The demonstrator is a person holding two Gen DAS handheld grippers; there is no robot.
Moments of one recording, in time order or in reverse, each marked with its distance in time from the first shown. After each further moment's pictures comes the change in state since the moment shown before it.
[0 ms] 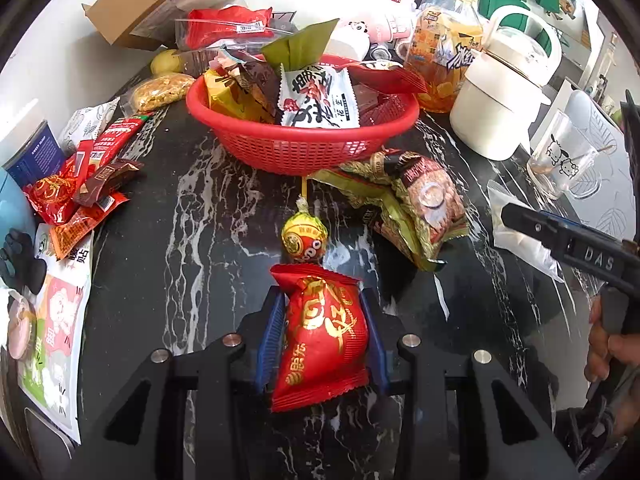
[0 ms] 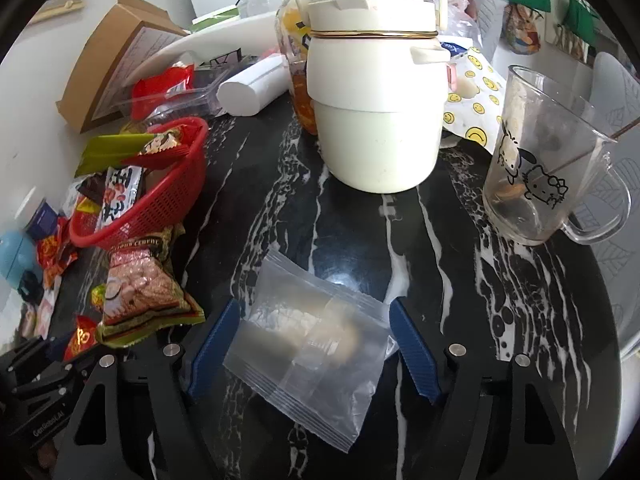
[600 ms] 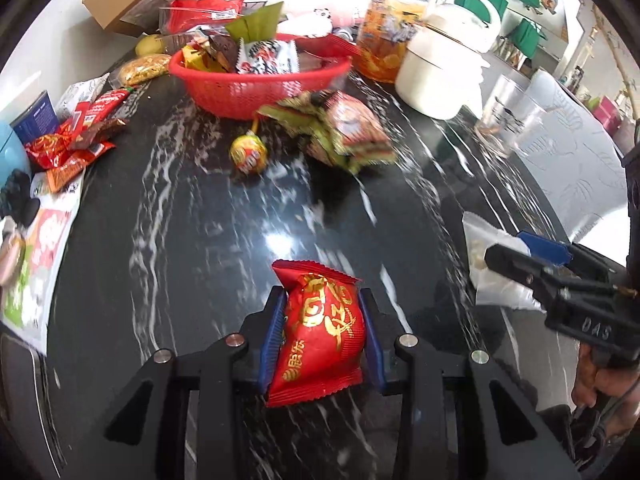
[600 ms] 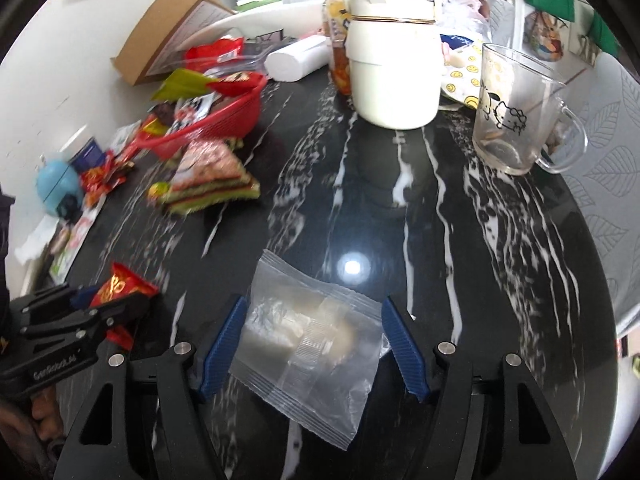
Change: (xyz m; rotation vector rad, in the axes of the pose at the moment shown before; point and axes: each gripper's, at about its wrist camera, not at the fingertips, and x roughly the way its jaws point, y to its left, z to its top) left arm -0.037 -0.028 -0.052 0.018 0.043 -0.100; right arm -0.061 0.008 -0.078 -0.092 0.040 0.071
